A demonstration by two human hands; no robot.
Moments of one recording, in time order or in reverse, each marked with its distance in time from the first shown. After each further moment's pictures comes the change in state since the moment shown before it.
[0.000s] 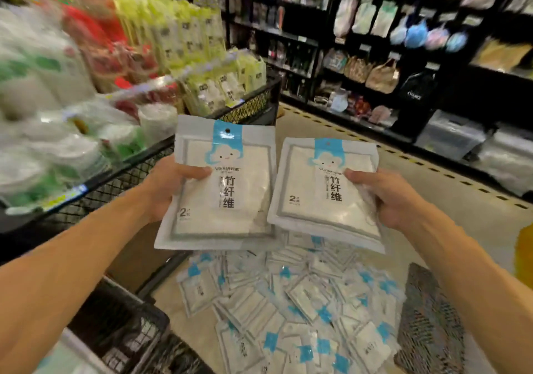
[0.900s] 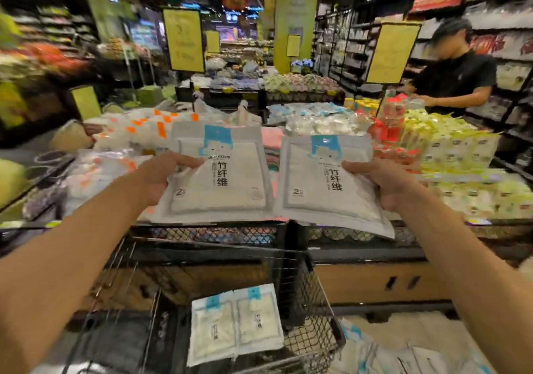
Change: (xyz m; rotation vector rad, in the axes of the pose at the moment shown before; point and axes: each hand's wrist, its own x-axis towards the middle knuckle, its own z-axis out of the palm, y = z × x) left_hand -0.510 0.120 -0.194 -0.258 0.984 0.205; right_hand -0.249 -0.095 0.379 -0.301 -1.006 -0.126
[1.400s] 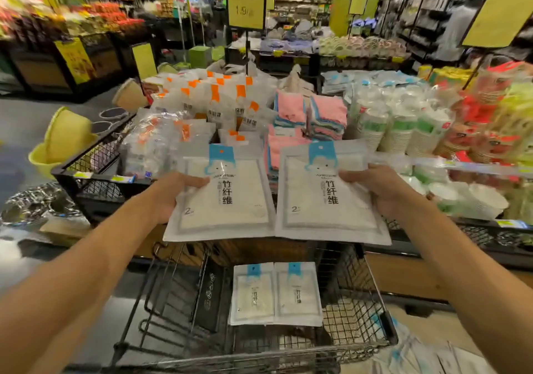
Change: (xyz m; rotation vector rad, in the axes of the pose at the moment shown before) left_hand 0.017 -0.084 -0.140 -0.089 0.183 -0.154; right_hand 0.077 0.087 0.127 -0.095 -0.158 0.052
